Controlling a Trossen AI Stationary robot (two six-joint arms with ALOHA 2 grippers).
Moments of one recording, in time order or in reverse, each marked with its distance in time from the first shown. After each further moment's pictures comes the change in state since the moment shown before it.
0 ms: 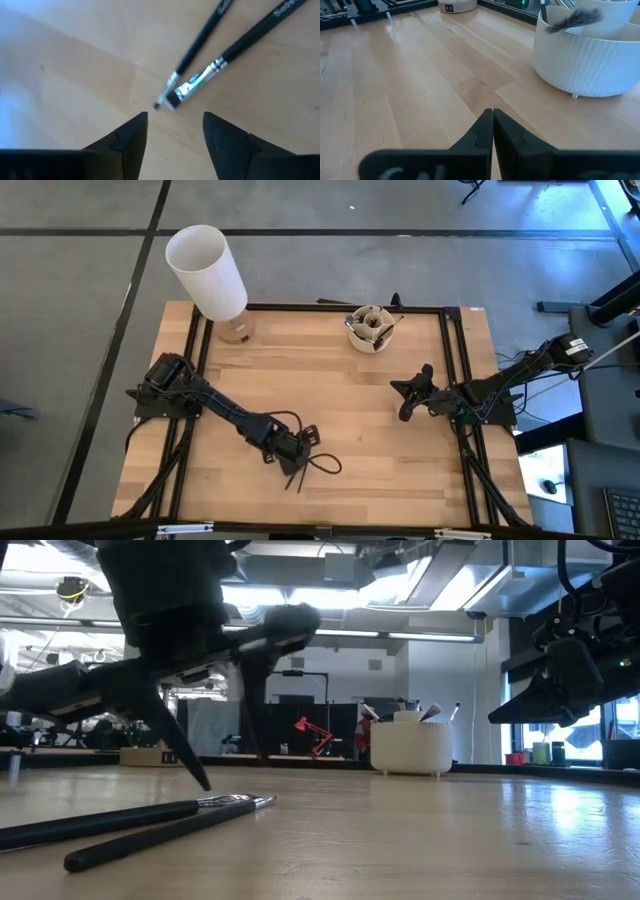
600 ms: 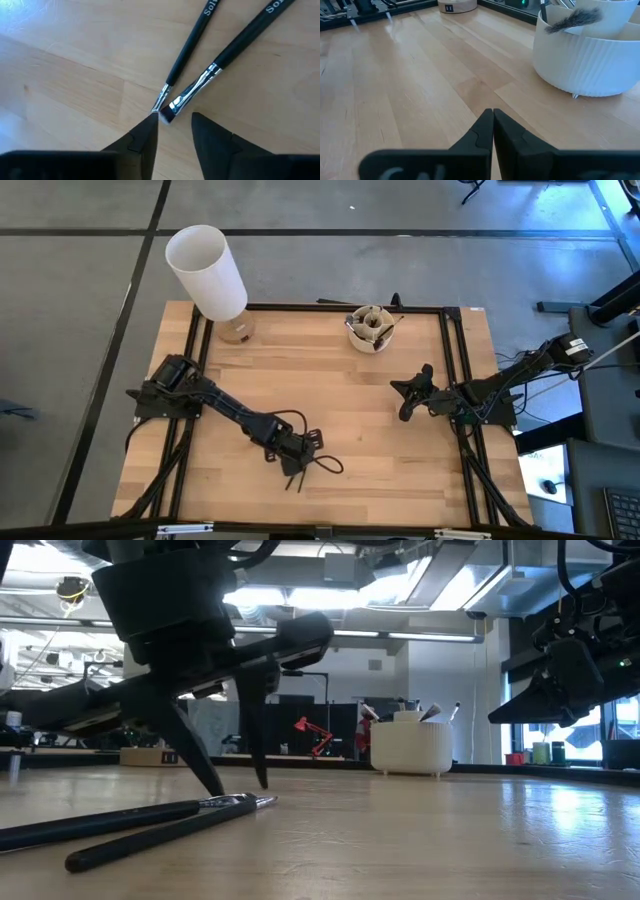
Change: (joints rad) left arm 0.032 0.072 0.005 0.021 0.056 0.109; right arm 0.000 0.000 0.000 0.000 0.000 0.003
